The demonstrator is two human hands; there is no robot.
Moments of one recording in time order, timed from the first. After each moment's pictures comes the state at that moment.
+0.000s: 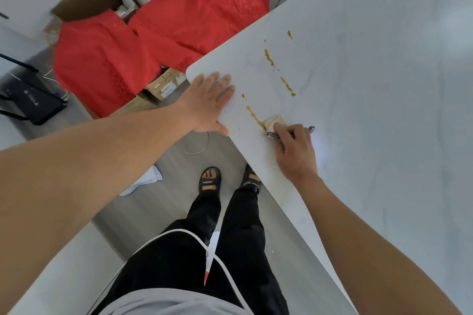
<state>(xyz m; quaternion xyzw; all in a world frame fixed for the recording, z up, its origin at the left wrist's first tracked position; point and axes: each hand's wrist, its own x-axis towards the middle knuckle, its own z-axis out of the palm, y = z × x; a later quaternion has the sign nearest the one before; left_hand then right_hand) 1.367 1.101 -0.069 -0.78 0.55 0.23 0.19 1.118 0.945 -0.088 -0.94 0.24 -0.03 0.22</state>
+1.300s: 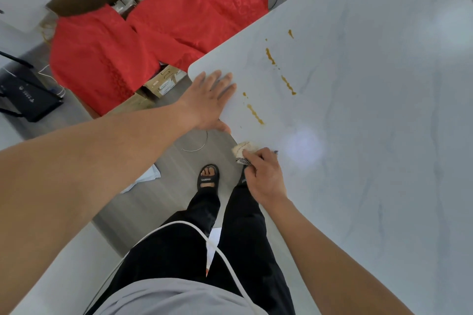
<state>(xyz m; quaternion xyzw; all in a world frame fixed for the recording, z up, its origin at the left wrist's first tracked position) 1.366 1.105 -0.066 -0.79 0.55 0.22 0.17 1.115 1.033 -0.072 -0.89 0.28 0.04 0.36</state>
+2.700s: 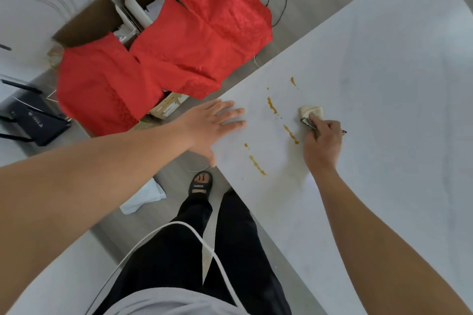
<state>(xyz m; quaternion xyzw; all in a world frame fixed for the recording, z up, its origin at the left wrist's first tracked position) 1.450 1.062 -0.053 -0.68 0.65 0.26 0.21 1.228 0.847 -0.081 -0.81 0.49 -0.05 0.34</state>
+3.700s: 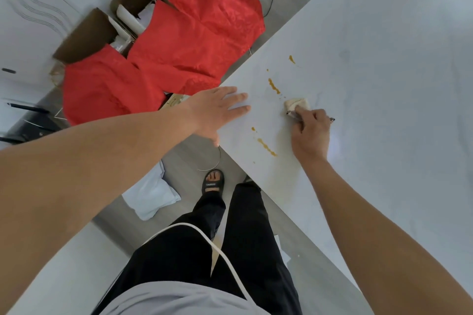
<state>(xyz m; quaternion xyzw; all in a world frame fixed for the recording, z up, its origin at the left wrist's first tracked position) 1.453 1.058 -0.040 -0.64 0.69 0.23 0.23 1.221 0.907 -0.082 -0.84 0.45 -0.07 0.29</state>
